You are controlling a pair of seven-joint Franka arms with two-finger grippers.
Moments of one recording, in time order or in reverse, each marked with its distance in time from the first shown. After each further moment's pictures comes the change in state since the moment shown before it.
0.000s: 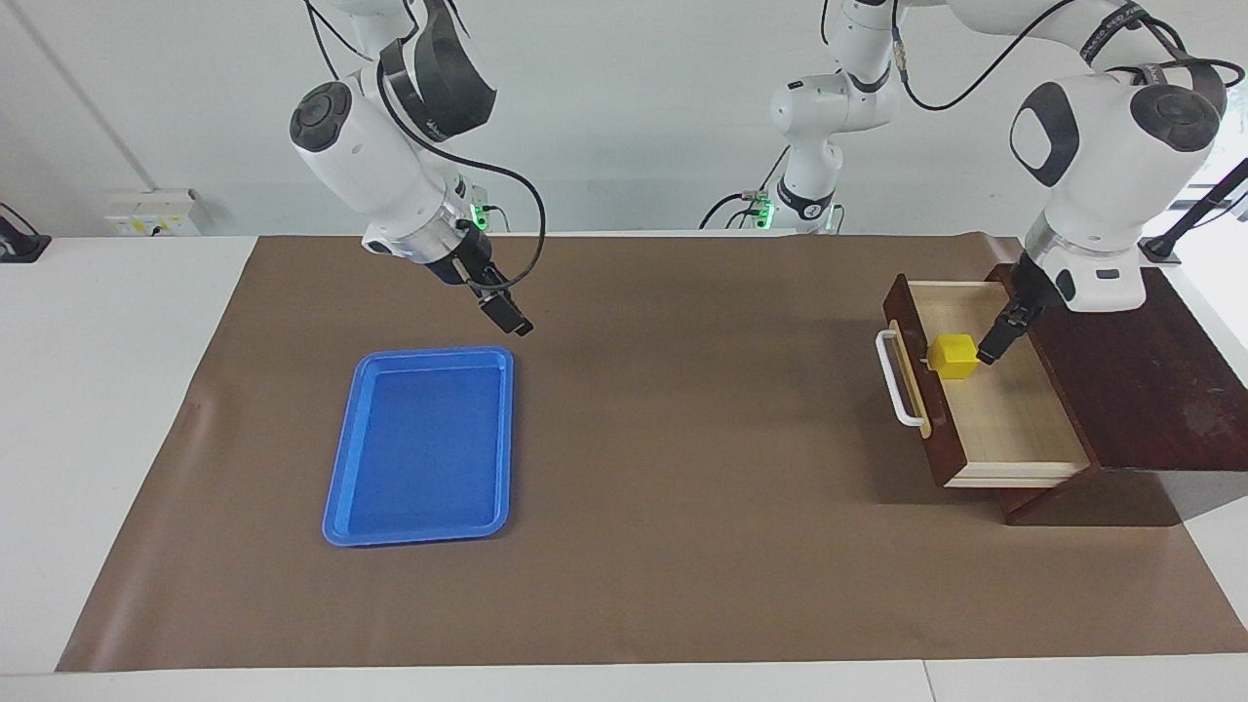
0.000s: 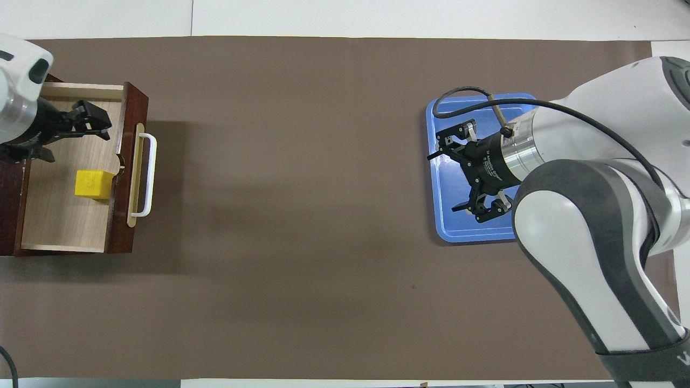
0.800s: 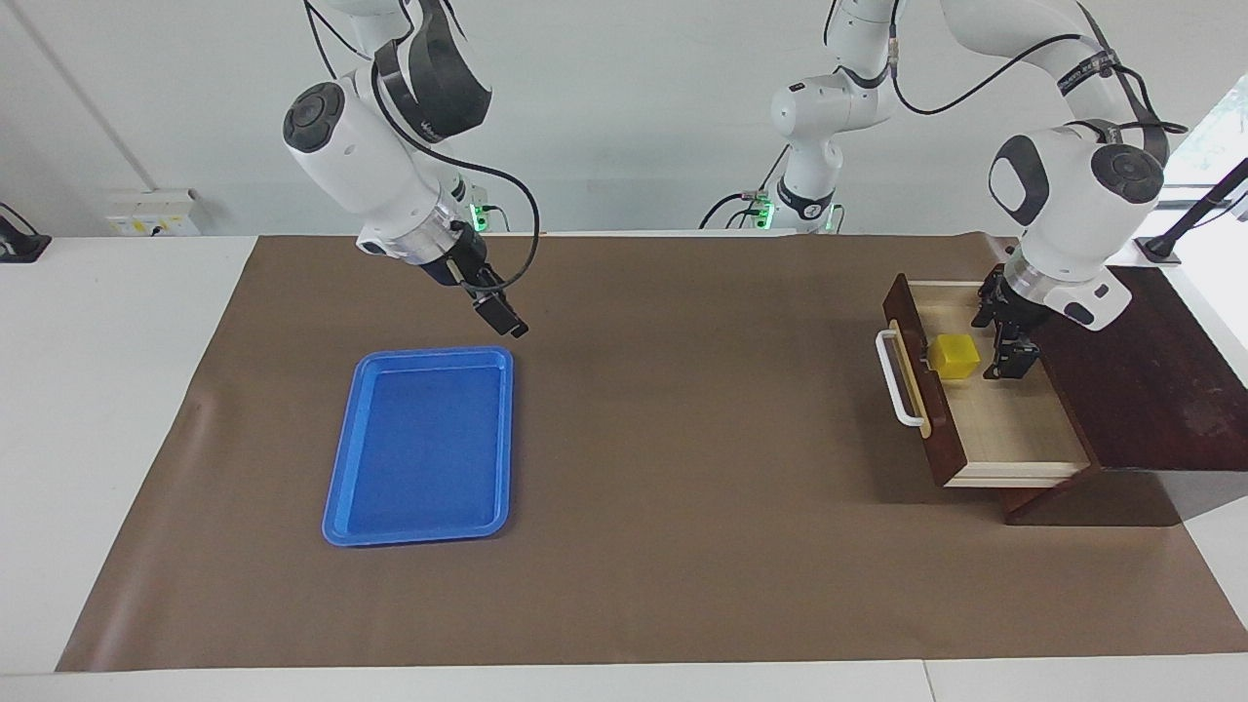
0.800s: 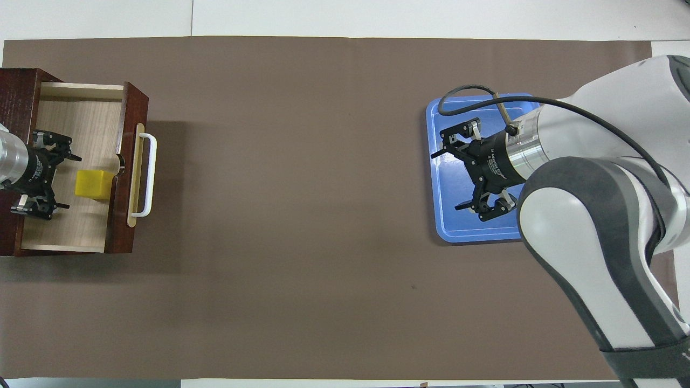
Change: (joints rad) left arm 0.075 -0.077 0.000 -0.328 -0.014 0.239 -0.501; right arm -0.008 0.000 -0.001 0.000 0.000 0.000 0.000
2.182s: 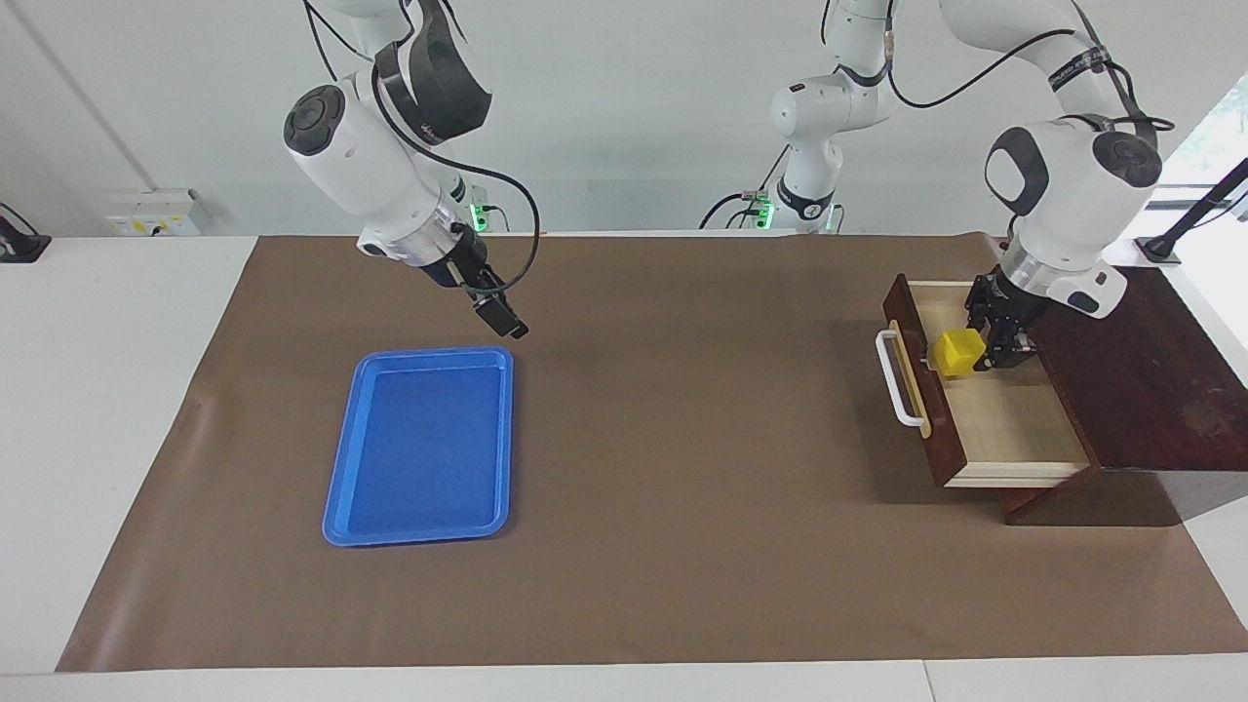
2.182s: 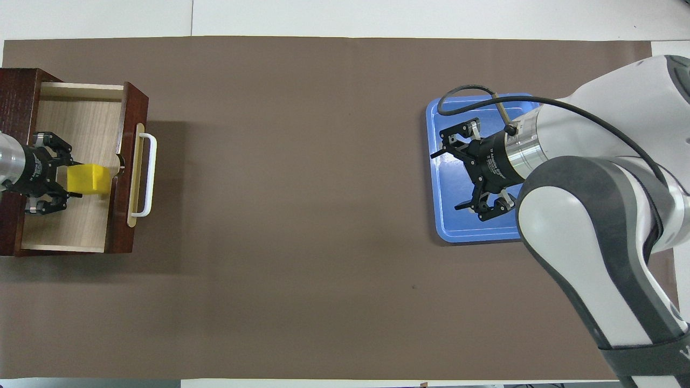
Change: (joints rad) left arm 0.004 -0.025 -0.011 0.051 -0.063 -0.051 -0.098; right arm 0.000 0.005 0.000 0.000 0.000 0.001 0.000
